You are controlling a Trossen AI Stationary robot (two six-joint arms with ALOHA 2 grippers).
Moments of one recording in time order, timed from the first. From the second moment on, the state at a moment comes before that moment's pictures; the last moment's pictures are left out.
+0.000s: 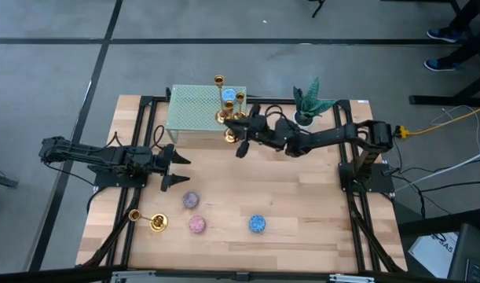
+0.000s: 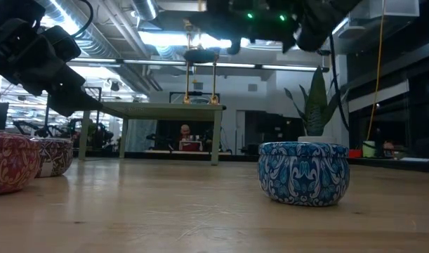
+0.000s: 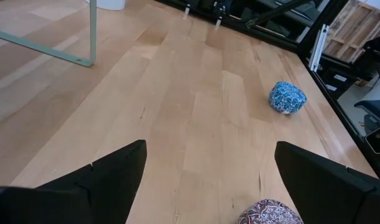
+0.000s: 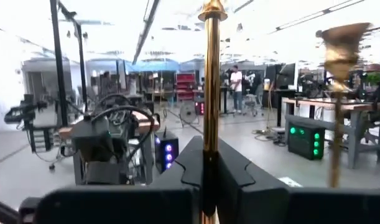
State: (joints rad) left arm -0.09 0.27 0.06 -0.13 -0.09 -0.38; right arm -0.10 1.78 1.01 1.02 0.14 0.02
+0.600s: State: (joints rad) left arm -0.09 0.27 0.06 -0.13 -0.09 -0.38; right arm -0.25 1.79 0.92 1.06 -0.16 -0.08
